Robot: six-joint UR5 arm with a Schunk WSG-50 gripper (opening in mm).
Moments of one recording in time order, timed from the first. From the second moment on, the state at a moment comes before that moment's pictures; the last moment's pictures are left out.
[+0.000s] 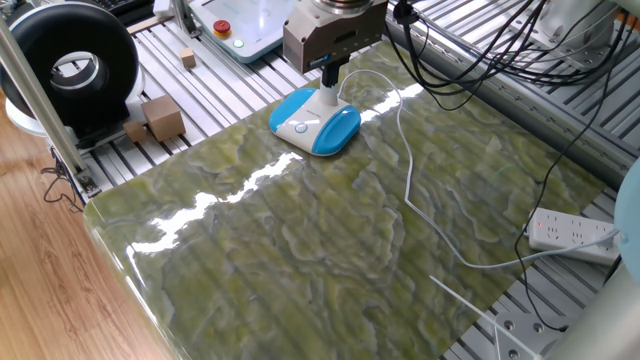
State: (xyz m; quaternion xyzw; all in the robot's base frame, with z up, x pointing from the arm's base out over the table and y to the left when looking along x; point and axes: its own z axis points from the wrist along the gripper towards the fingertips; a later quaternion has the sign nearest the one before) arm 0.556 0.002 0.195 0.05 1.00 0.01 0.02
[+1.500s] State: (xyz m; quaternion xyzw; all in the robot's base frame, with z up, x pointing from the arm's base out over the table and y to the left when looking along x) arm 0.554 0.007 0.194 0.04 1.00 0.02 0.02
